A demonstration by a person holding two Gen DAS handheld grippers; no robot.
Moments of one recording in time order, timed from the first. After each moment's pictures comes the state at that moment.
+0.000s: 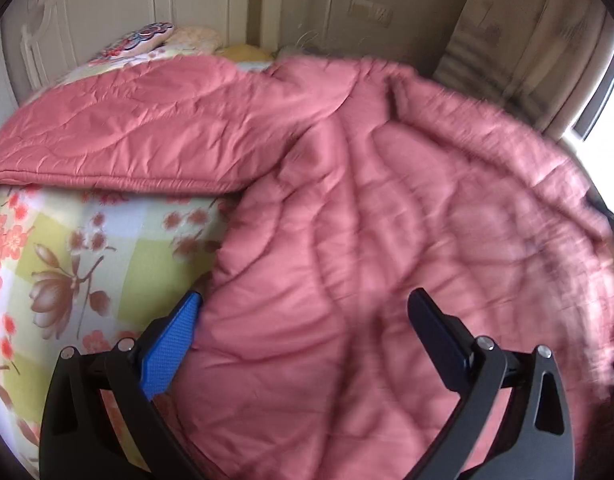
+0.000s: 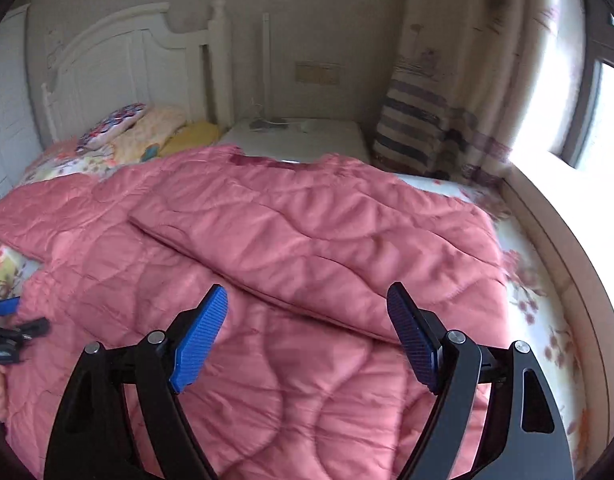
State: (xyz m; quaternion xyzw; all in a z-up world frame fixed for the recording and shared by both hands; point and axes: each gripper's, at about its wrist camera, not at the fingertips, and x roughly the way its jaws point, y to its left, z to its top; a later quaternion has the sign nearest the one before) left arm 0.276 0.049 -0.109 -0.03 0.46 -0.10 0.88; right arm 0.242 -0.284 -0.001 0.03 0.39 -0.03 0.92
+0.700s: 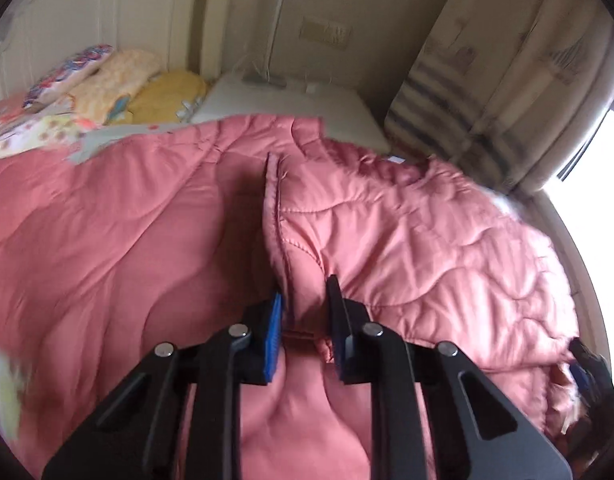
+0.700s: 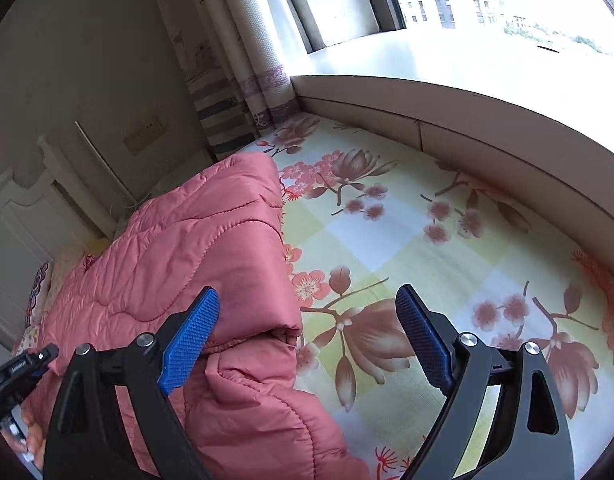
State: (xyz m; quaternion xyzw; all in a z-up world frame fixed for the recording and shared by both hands) left arm 0.384 -0.082 -0.093 -0.07 0.43 -0.13 0.89; right arm 0.186 -0.427 -0.059 0.30 0.35 -0.23 0.86
